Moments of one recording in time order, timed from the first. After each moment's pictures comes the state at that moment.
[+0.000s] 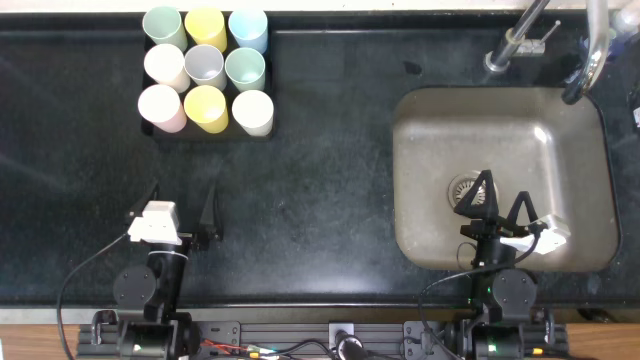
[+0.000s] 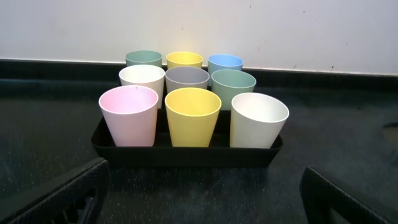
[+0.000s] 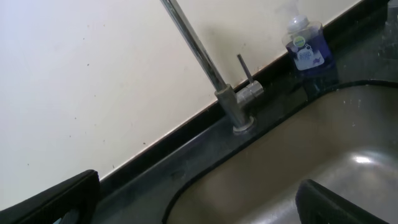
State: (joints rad) left arm -0.02 0.01 0.01 -0.07 0.07 -0.07; right arm -0.02 0.01 0.02 0.00 0.21 0.61
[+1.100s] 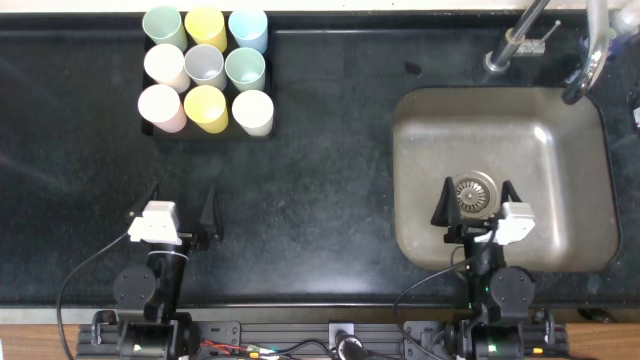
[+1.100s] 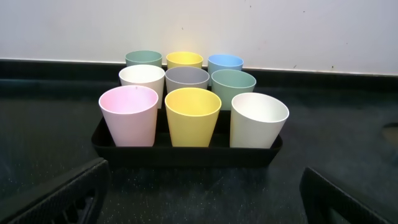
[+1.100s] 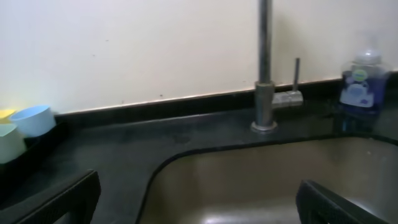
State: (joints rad) left arm -0.02 0.01 0.01 -0.07 0.07 -0.07; right arm 0.01 0.01 0.02 -0.02 0.00 0.16
